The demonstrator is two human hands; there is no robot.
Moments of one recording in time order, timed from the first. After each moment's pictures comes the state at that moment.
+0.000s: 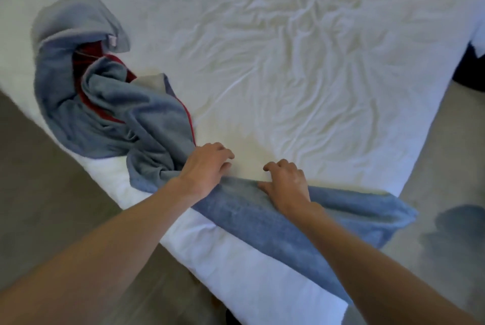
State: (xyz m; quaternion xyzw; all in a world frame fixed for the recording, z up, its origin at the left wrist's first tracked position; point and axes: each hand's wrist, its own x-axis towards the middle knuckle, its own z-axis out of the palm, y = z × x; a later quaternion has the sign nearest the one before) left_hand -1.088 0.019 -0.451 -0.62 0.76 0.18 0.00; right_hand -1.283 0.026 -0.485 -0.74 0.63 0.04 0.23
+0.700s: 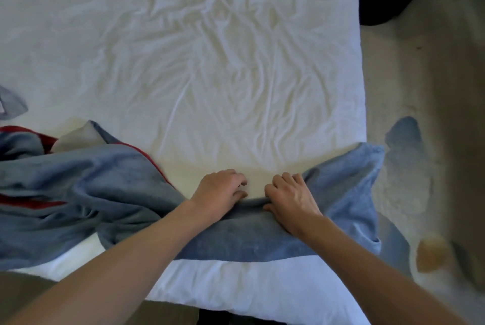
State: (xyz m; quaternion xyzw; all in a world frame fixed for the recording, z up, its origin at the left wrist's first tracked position) left_hand -1.105 -0.020 -0.494 -0.40 0.87 0.28 0.06; right_hand -1.270 0.067 -0.484 -0.74 0.66 0.08 0.13
